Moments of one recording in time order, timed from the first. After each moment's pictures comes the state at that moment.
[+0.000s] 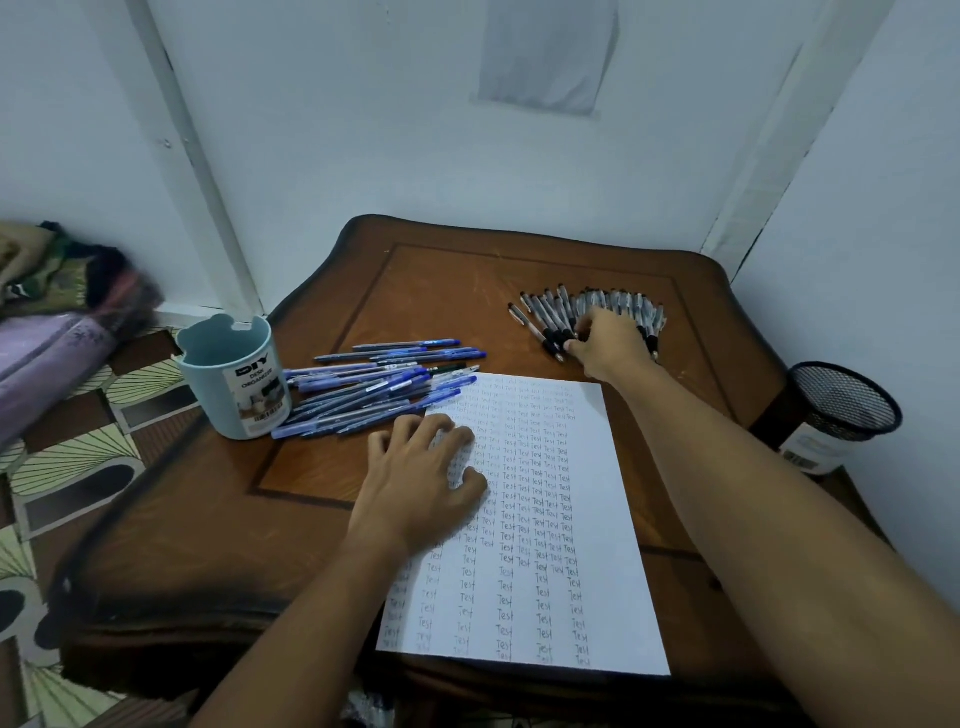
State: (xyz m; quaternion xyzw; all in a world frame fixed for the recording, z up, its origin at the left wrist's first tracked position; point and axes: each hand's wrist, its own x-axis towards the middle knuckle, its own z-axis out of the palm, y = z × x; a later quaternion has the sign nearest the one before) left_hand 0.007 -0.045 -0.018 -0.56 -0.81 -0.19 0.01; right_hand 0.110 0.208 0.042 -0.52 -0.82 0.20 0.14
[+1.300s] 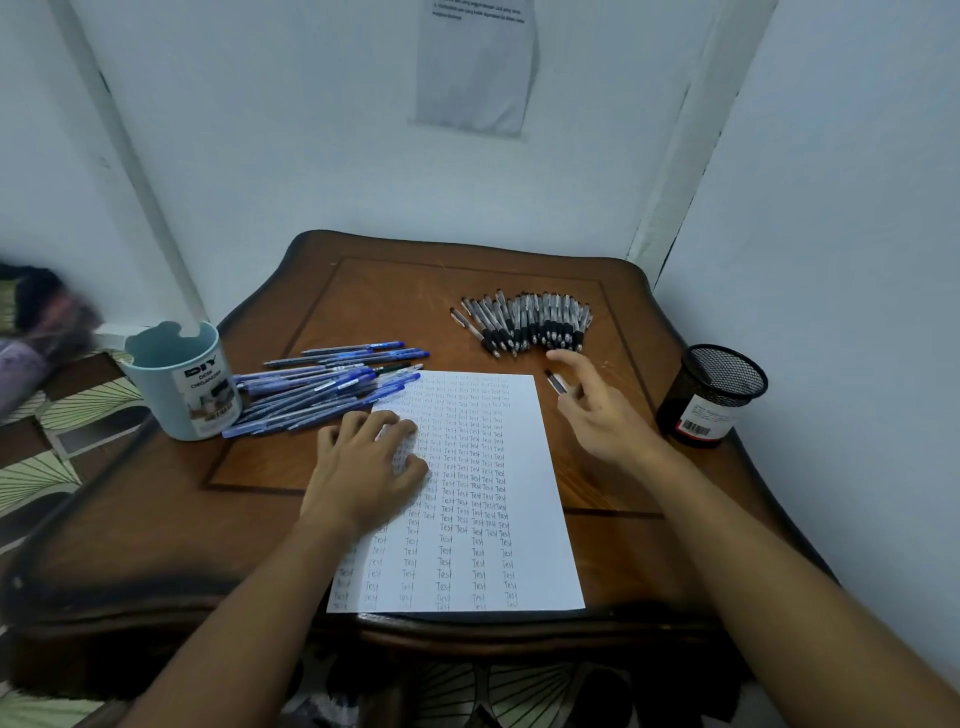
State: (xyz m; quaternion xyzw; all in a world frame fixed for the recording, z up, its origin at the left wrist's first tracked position) left_hand 0.015 -0.047 -0.019 -0.56 -0.82 -0.15 0.03; right_hand 0.238 0.120 0.050 -0.39 -0.84 0.35 0.18
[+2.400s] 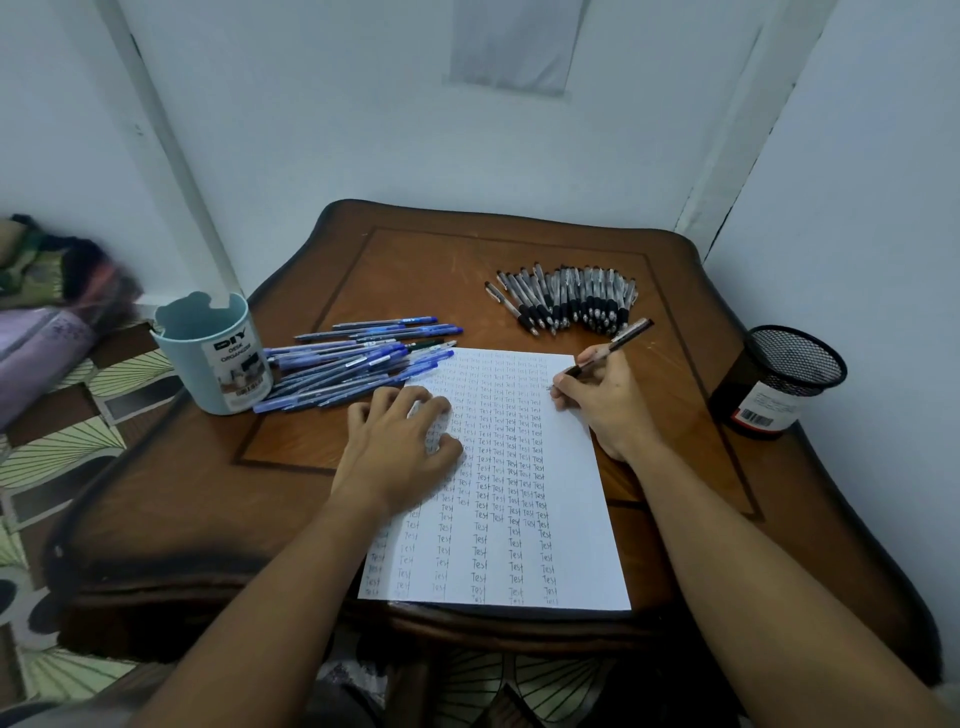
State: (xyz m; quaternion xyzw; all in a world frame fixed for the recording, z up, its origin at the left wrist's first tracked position) left_hand 0.012 -0.043 -0.019 -0.56 -0.81 -0.17 0.04; right_hand 0.188 0.134 0.003 -0.42 -0.63 0.56 0.35
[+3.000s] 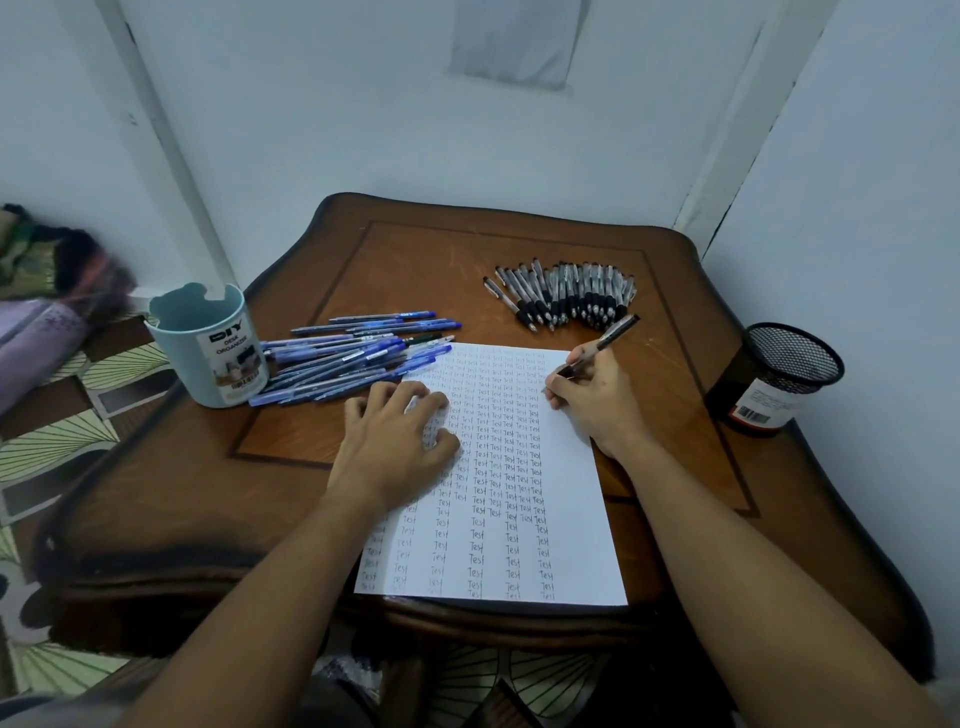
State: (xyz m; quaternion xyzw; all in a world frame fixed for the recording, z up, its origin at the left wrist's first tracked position) left_hand 0.012 -0.044 -0.022 -0.56 -0.81 -0.17 0.03; right_hand 0.186 0.128 0.001 -0.41 -0.66 0.52 0.34
